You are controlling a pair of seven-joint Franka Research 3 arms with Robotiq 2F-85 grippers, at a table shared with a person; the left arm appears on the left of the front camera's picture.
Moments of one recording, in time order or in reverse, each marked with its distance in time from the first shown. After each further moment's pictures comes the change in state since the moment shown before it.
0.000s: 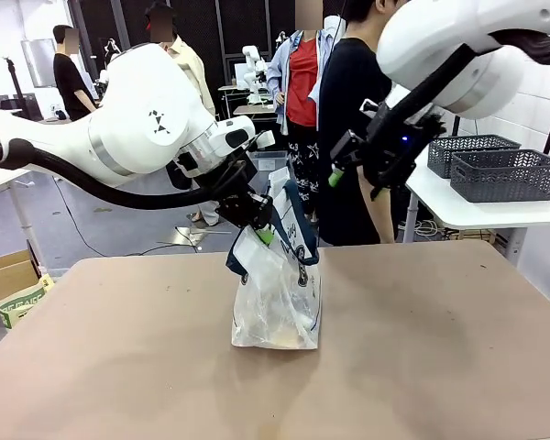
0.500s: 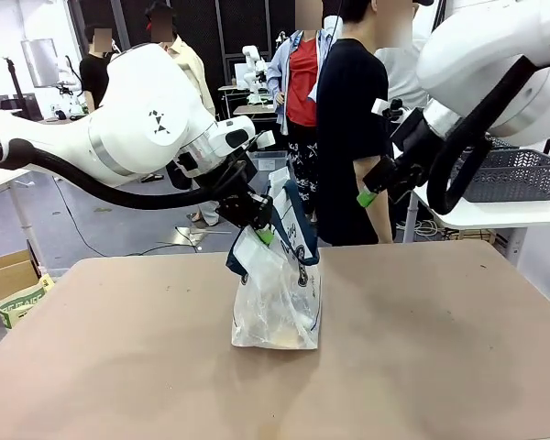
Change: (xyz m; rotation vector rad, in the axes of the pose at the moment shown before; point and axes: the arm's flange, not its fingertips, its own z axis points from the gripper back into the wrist) left arm 0.000 0.000 0.000 0.000 0.000 0.000; right arm -0.050 -0.023 0.016 -0.007 -0.139 0.481
